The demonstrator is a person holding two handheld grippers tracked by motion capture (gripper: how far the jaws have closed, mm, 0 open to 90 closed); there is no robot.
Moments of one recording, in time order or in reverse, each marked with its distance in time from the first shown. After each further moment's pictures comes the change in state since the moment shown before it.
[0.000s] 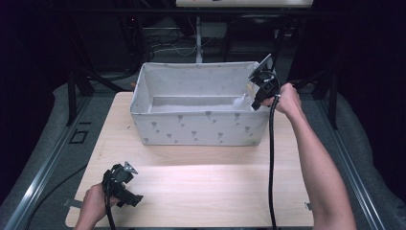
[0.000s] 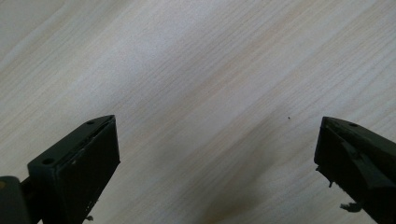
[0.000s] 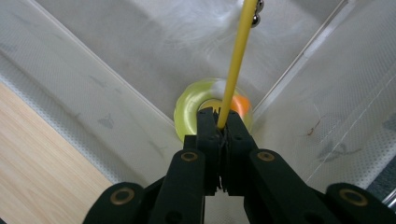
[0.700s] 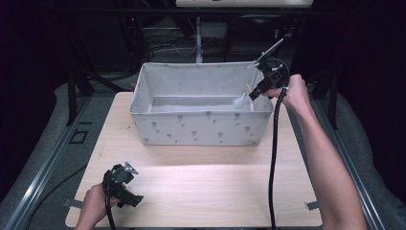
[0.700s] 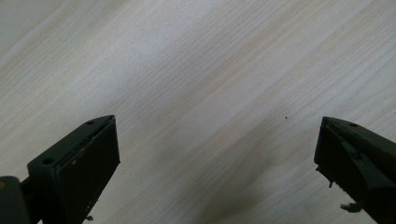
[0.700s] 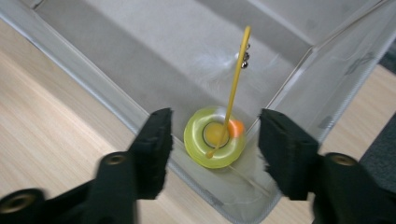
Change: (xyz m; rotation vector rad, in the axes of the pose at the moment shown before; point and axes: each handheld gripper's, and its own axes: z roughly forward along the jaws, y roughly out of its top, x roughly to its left) left arm -0.001 0.000 0.000 0.002 -0.001 0.000; right arm 0.017 -0.006 -0.059 -0.165 -0.025 -0.013
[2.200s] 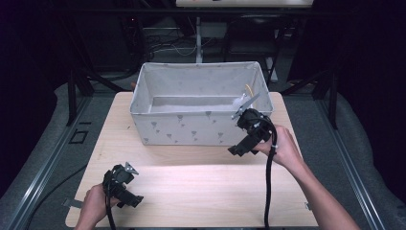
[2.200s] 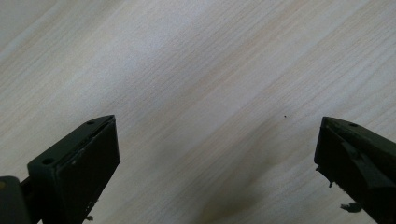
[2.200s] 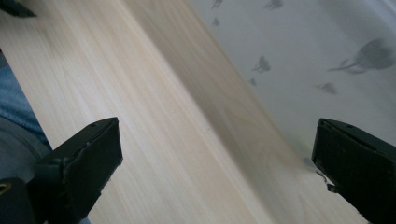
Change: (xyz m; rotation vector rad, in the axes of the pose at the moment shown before) left arm 0.000 0.000 0.001 0.006 -0.004 0.002; right arm 0.131 -0.091 0.024 -0.056 0.093 -0.300
